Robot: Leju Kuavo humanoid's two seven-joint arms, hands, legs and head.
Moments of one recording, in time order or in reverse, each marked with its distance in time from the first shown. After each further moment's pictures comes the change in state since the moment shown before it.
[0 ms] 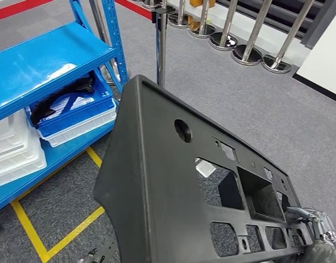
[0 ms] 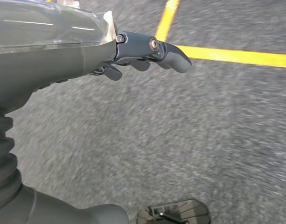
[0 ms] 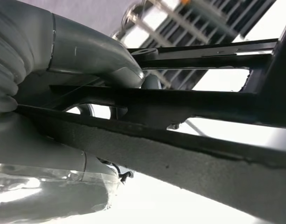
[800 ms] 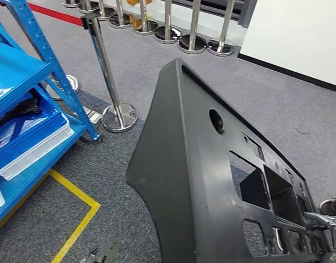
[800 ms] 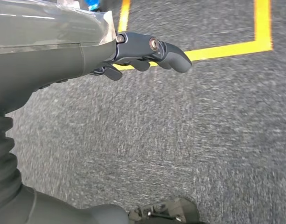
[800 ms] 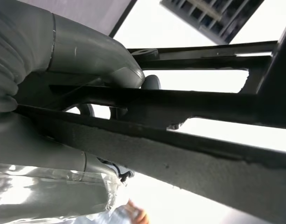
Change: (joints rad) left arm 0.002 -0.010 0.004 0.000 0.000 0.002 0.000; right arm 0.031 0.060 -0.077 -0.036 -0.021 -0.001 -0.045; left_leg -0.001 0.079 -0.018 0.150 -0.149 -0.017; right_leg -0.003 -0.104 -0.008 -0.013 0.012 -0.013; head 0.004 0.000
